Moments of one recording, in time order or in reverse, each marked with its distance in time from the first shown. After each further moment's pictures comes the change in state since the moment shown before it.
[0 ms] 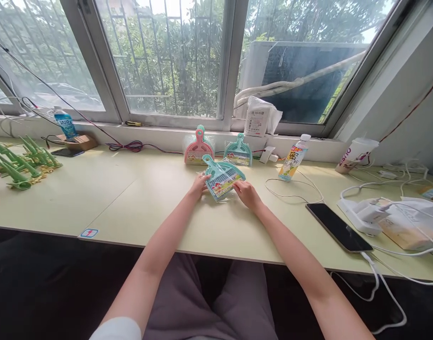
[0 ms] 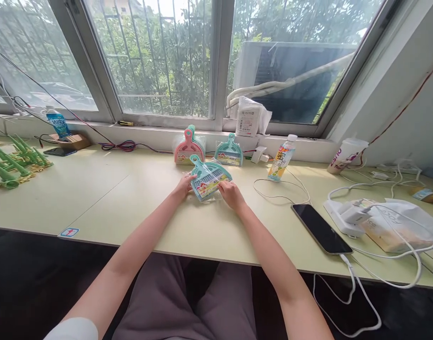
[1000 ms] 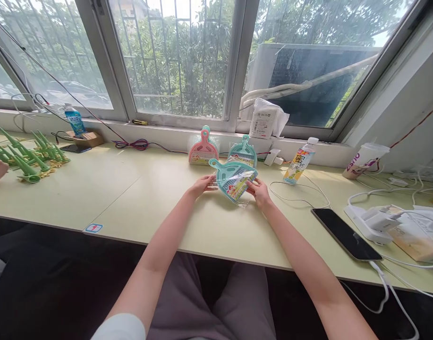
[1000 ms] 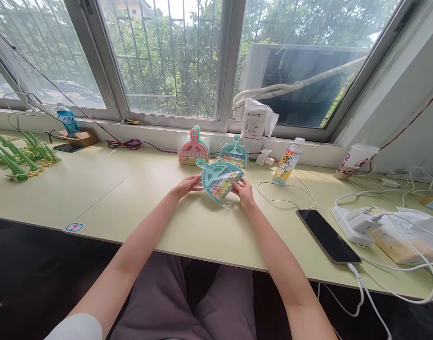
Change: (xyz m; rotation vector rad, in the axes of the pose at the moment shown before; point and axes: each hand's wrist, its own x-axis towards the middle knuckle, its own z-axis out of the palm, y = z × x) left_hand -0.006 0.013 -0.013 0.096 -0.320 -0.087; right_hand 0.005 0.018 -0.002 1.281 0.287 0.764
